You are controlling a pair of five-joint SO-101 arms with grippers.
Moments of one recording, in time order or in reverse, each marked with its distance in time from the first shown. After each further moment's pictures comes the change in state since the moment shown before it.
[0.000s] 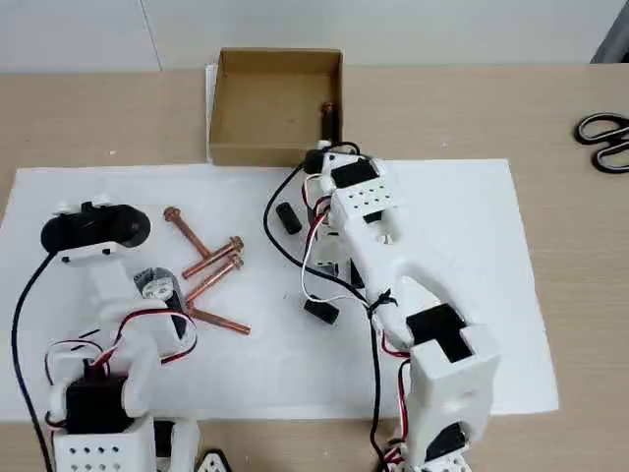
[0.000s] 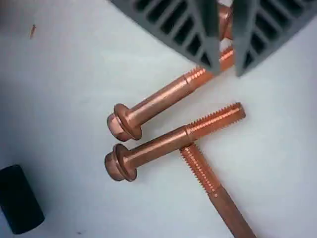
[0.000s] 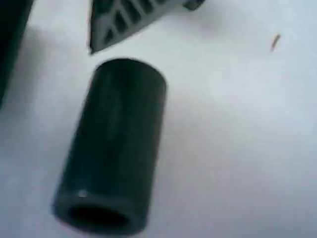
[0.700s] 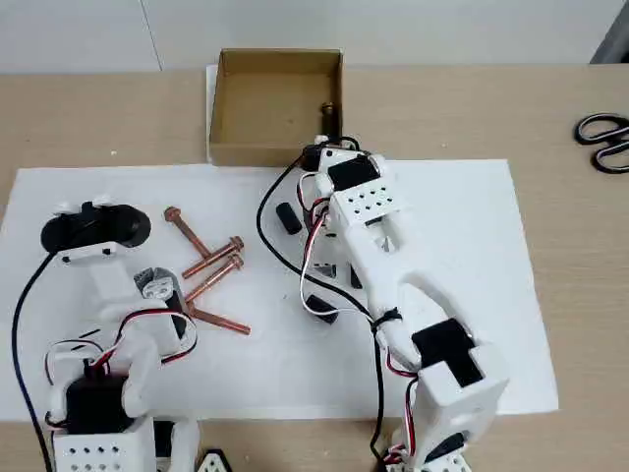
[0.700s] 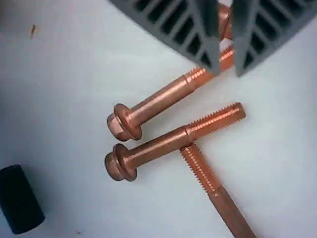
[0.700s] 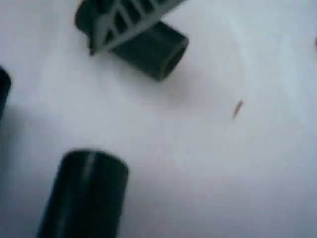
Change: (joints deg) left arm 0.0 0.0 0.0 0.0 0.0; right arm -1.7 -7.0 -0.1 5.4 -2.2
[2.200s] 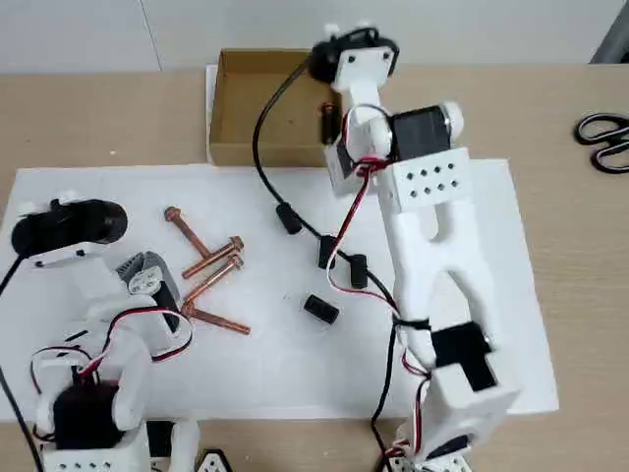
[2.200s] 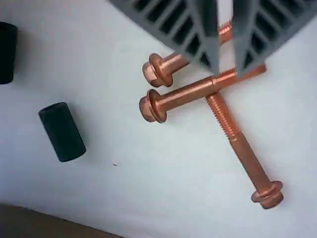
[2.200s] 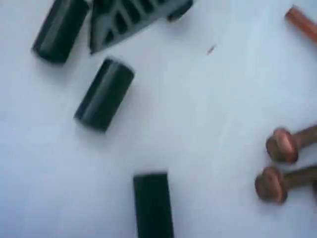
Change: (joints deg) left arm 0.0 0.0 -6.3 0.0 4.9; right arm 5.8 -3.6 -30.2 10.0 17.1
